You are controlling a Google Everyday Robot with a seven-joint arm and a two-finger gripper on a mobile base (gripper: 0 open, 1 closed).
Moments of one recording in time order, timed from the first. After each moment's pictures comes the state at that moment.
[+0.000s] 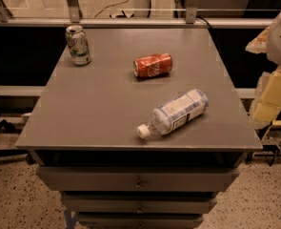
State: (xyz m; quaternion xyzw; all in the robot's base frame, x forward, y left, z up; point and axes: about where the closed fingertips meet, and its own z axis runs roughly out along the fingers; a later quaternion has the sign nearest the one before) arm 0.438 -0.217 0.976 -0.60 0.78 -0.03 0.16
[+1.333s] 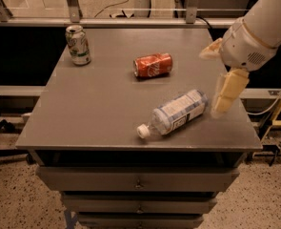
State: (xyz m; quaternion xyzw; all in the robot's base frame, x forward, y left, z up) arm 0.511 -0.166 0.920 -0.68 0.70 0.06 0.20
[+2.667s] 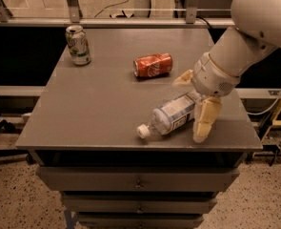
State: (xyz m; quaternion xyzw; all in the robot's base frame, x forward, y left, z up) arm 0.493 -0.119 0.849 -0.74 0.63 0.13 0.16
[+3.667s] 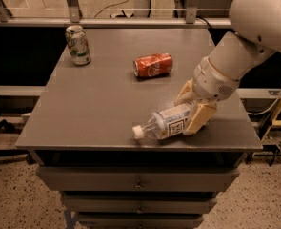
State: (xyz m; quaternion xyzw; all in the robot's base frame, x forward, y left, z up) arm 0.488 -0.122 0.840 -0.74 0.64 0.14 0.15
